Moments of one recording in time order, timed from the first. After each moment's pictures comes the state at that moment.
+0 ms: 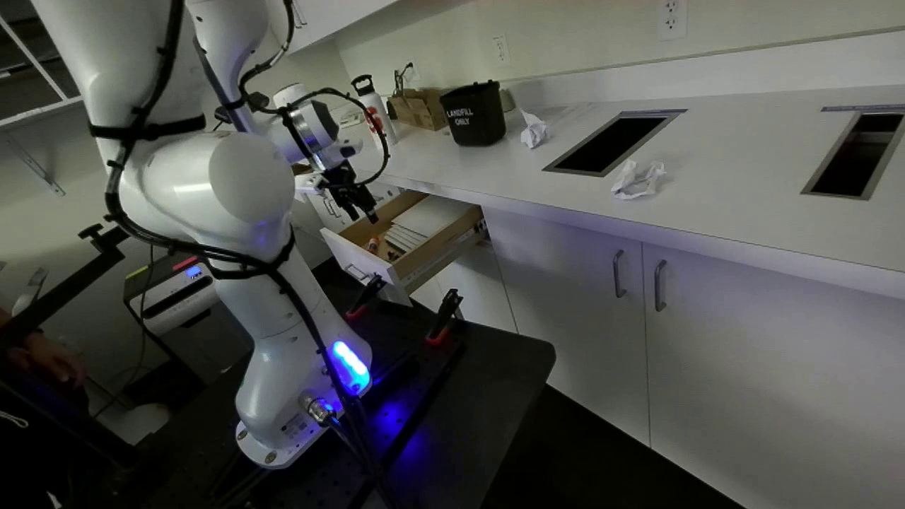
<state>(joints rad) 0.17 0.21 0.41 -2.54 -0.41 2.74 1.08</state>
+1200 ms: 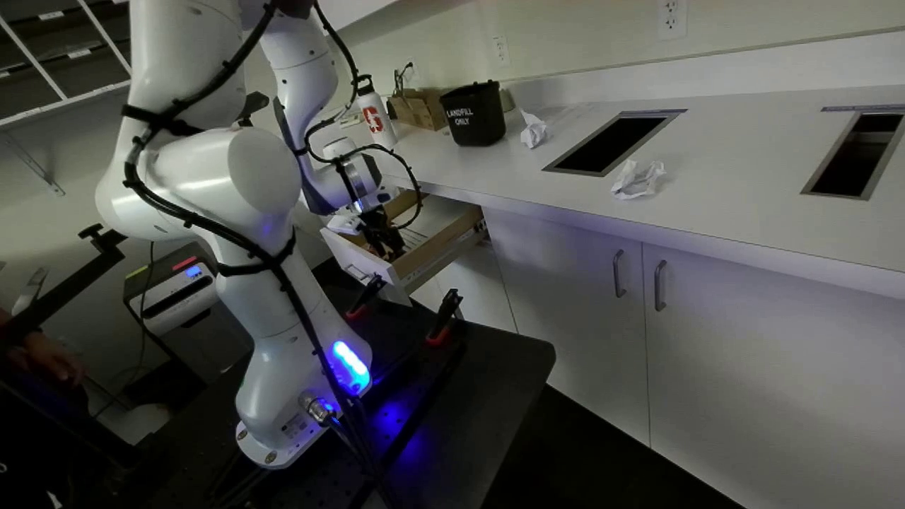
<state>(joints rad) 0.34 0.65 0.15 -2.31 -0.55 2.89 1.15</state>
